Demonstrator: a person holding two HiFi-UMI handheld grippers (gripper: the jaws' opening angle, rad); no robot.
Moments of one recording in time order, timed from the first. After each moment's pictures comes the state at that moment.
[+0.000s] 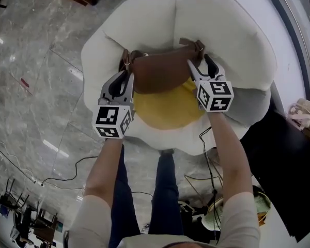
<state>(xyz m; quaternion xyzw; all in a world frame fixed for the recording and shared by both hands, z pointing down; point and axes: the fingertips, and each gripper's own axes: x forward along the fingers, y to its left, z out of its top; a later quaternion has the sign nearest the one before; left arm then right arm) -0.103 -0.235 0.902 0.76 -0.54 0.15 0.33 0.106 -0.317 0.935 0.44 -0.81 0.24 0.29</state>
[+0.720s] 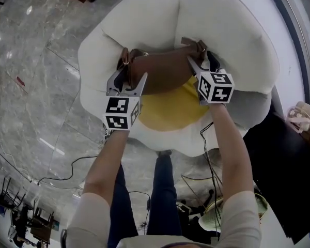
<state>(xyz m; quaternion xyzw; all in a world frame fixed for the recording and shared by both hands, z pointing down) -0.081 -0.244 0.950 0.75 -0.52 0.19 0.36 0.114 -0.334 0.976 0.44 -0.79 0.27 0.33</state>
